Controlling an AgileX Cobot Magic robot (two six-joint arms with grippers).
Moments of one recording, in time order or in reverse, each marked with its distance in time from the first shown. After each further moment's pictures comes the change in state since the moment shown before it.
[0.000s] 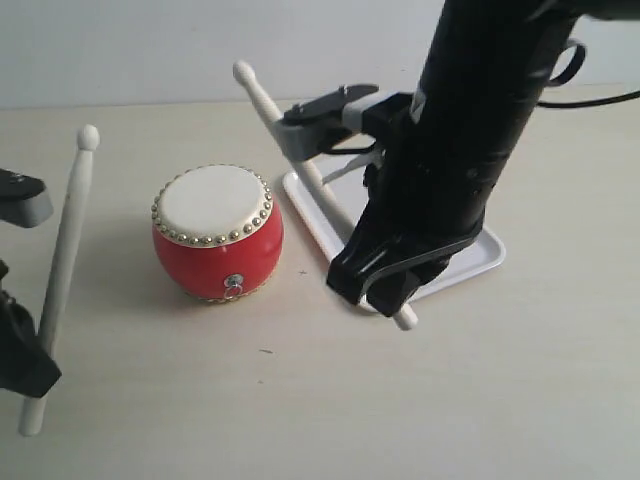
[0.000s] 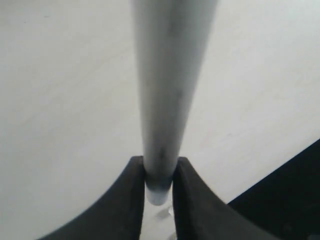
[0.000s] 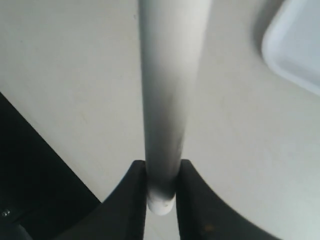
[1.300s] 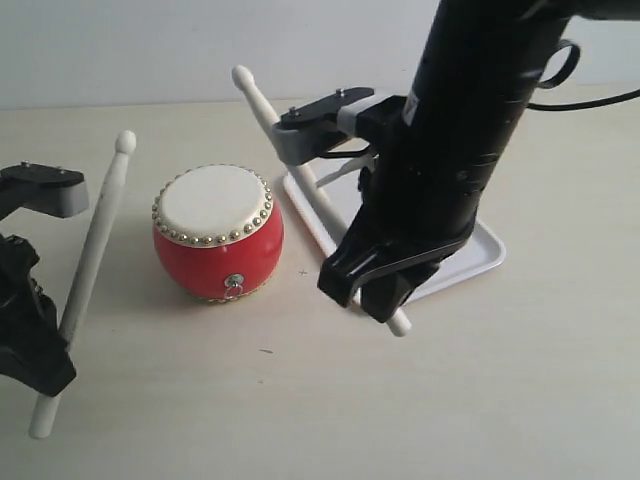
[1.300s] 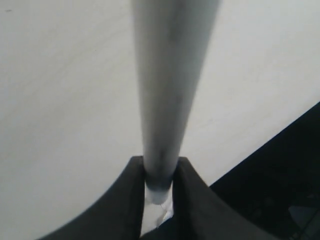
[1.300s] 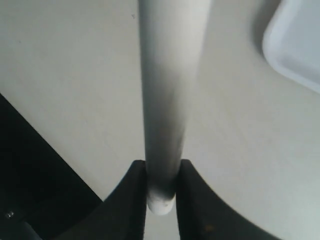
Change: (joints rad) left arm 0.000 0.098 -0.084 -0.039 0.108 0.047; right arm 0.000 0.062 -0.018 0.023 0.010 -0.001
